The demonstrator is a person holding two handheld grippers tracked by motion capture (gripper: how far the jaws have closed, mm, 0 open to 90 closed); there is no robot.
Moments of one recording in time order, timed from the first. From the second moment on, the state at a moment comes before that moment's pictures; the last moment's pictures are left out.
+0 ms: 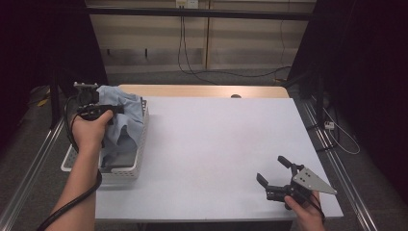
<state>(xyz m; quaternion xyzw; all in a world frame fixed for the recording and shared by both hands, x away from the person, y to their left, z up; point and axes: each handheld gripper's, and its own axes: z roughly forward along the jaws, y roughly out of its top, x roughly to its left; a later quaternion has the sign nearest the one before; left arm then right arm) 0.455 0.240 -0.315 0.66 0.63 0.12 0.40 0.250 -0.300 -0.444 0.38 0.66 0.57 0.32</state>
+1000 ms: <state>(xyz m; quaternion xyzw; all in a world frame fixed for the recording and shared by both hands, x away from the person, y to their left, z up) 0.450 0.203 -0.257 0.72 0.54 0.09 0.42 0.250 -0.299 -0.445 0.38 0.66 0.57 0.32</state>
